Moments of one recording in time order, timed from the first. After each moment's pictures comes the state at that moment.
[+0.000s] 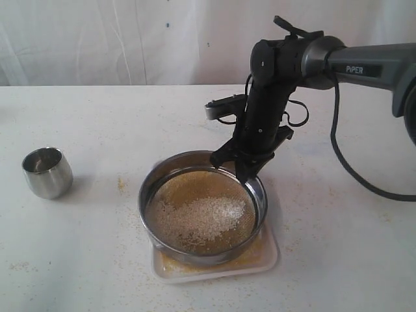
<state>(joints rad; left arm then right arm) 0.01 0.00 0.02 -0.14 0.16 0.15 0.42 2.19 -1.72 0.15 1.10 -0.25</state>
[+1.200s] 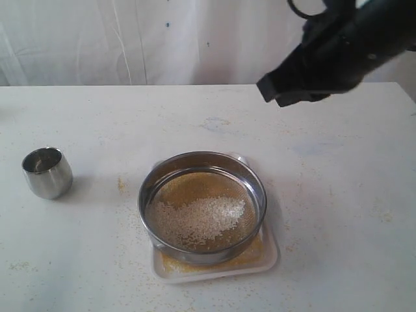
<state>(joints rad) 0.01 0.00 0.02 -0.14 0.16 0.15 0.42 1.36 -1.28 0.21 0.91 -0.28</state>
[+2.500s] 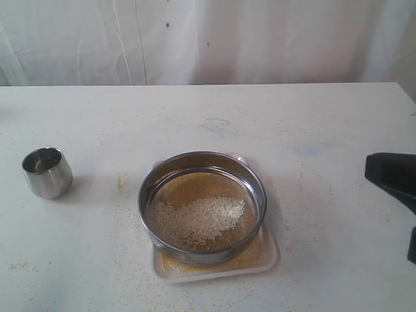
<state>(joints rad) 0.01 0.00 0.02 -0.14 0.16 0.15 0.42 0.49 -0.52 0.44 0.48 -0.27</state>
